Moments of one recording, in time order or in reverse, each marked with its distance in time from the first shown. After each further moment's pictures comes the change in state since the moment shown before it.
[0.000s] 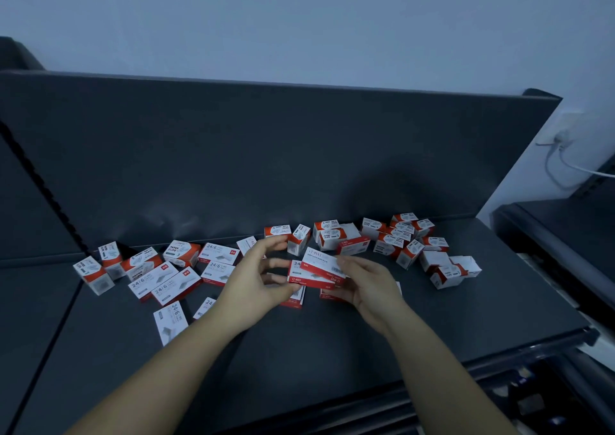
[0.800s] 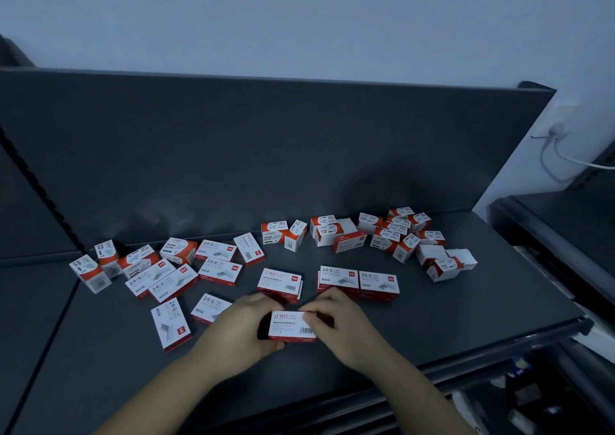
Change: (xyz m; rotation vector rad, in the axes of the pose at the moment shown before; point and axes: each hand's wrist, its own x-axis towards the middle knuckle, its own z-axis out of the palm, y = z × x) left_hand -0.044 -0.022 -0.008 0.748 -0.297 0.007; right_hand -0.025 0.056 -0.006 -1.035 -0.191 -0.353
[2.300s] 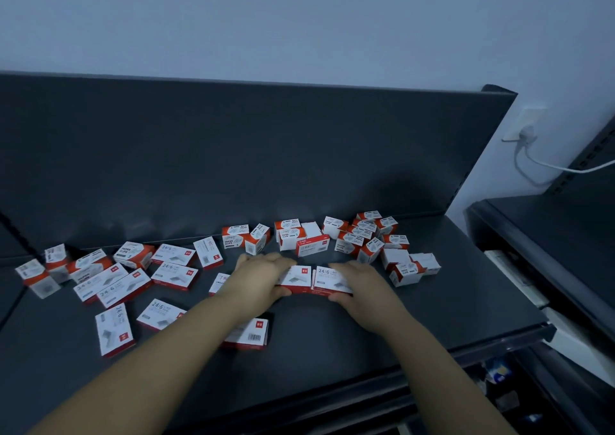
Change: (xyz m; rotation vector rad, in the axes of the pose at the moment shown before) left_hand 0.105 0.066 0.017 0.387 0.011 0.017; right_hand 0.014 0.056 -0.108 -0.503 0.030 0.016
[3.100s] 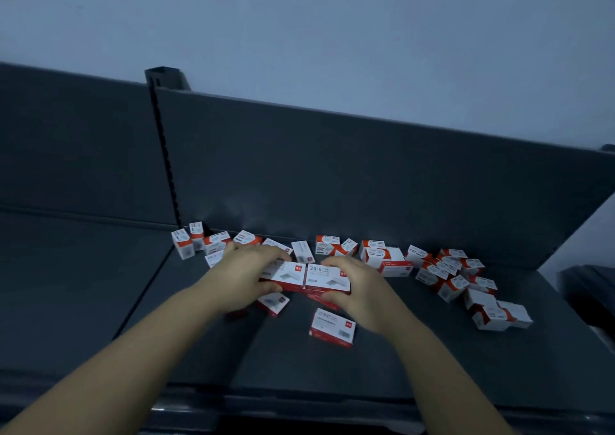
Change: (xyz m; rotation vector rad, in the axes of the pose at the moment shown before) left_hand -0.136 -0.100 -0.069 -0.056 0.191 -0.209; right_hand 0.010 -0.149 0.007 0.184 0.030 -0.363
